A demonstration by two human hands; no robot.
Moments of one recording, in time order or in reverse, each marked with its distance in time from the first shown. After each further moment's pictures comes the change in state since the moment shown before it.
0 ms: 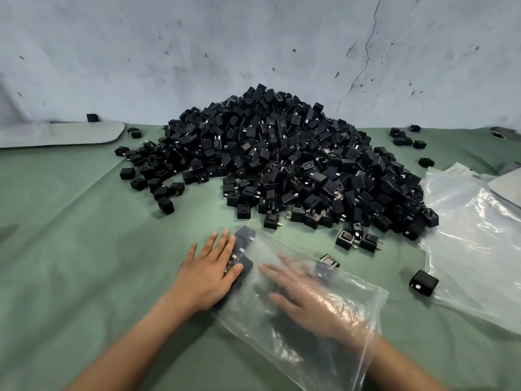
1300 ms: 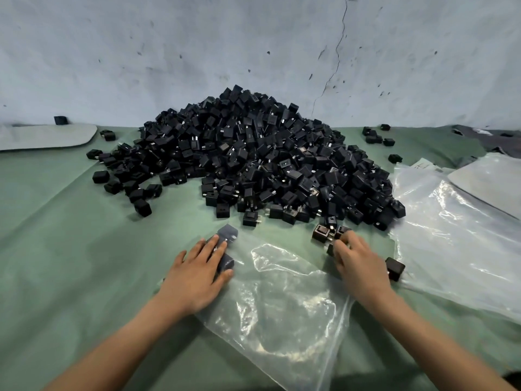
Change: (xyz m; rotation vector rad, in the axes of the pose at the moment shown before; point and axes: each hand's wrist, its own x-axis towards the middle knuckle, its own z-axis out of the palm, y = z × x) left_hand -0.005 0.022 -0.005 0.047 -0.047 0.032; right_hand -0.051 0.043 -0.093 -0.699 0.382 0.358
